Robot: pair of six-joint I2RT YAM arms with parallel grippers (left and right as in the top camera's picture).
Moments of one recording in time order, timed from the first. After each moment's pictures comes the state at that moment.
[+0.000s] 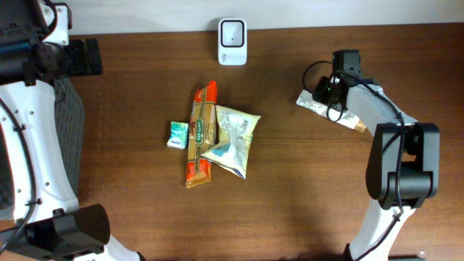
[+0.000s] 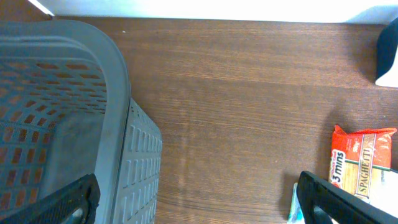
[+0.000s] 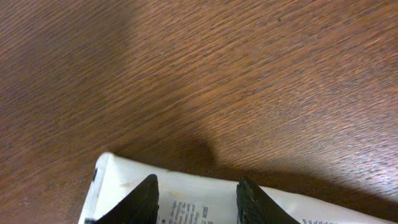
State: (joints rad) left arm 0.21 1.81 2.14 -1.20 -0.02 0.14; right arm -0.02 2.08 1.43 -0.44 0.01 0.47
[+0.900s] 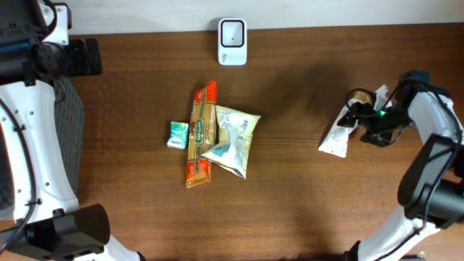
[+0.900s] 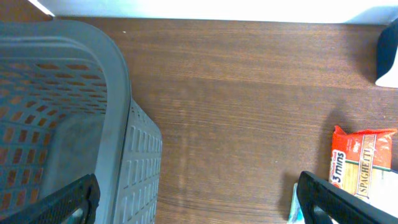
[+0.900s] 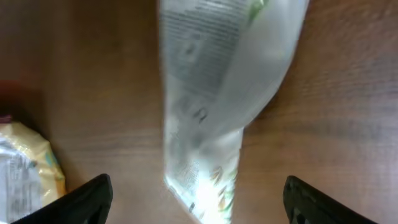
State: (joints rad) left arm 0.21 1.81 2.14 -1.20 -0.02 0.14; right arm -0.38 1.99 1.41 -0.97 -0.46 0.05
